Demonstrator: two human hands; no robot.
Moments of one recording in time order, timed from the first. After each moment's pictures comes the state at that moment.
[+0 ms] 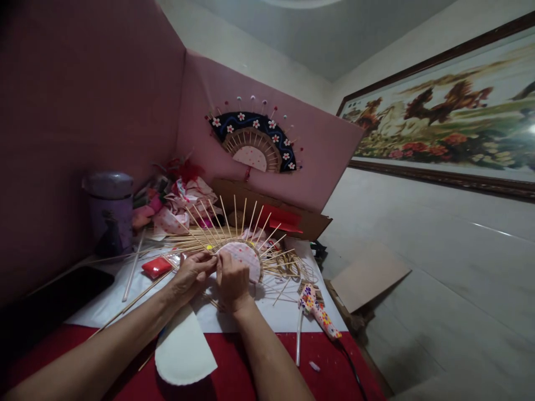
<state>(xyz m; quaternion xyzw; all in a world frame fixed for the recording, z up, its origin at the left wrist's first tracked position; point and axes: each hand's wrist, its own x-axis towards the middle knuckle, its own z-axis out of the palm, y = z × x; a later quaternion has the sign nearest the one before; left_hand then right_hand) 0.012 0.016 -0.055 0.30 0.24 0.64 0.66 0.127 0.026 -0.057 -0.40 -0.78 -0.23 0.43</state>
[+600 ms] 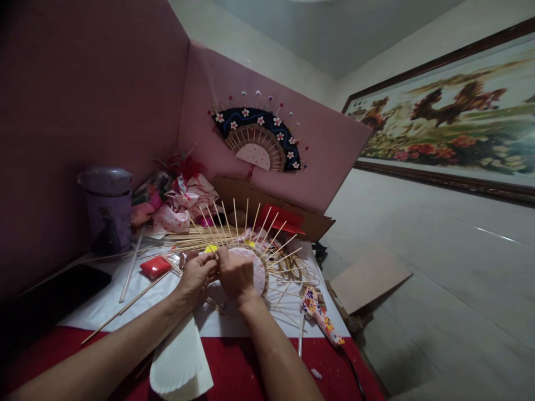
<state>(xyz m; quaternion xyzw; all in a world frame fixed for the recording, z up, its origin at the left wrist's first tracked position) 0.030 0.020 -0.056 0.27 0.30 0.67 0.62 0.134 0.035 -0.037 -0.35 -0.81 -0.33 0.34</state>
